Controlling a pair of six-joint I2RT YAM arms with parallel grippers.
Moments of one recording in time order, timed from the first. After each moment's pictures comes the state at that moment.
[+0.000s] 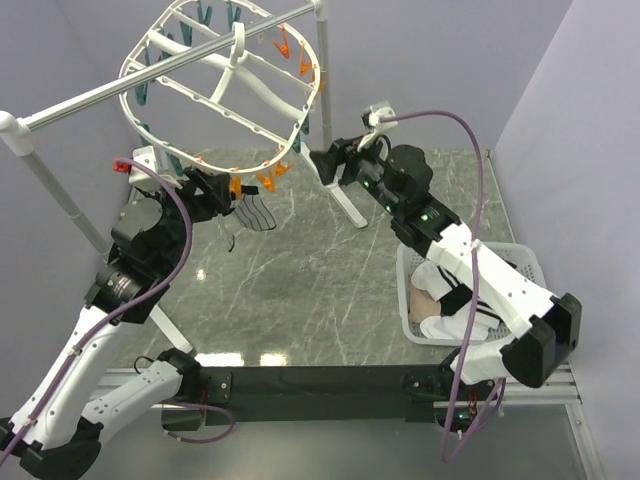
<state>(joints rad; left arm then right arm) -0.51 0.82 1.13 -0.28 -0.38 -0.43 0.66 1.34 1.30 0.12 0.03 0.18</state>
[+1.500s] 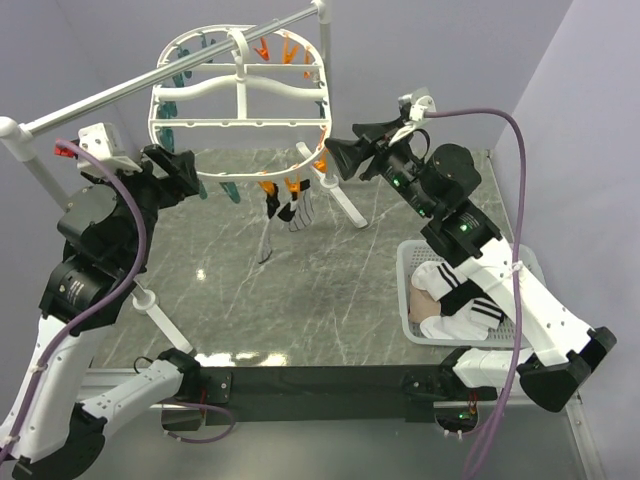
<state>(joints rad) -0.48 0.87 1.46 -0.51 -0.50 -0.33 0.66 1.23 1.41 0.04 -0.03 0.18</state>
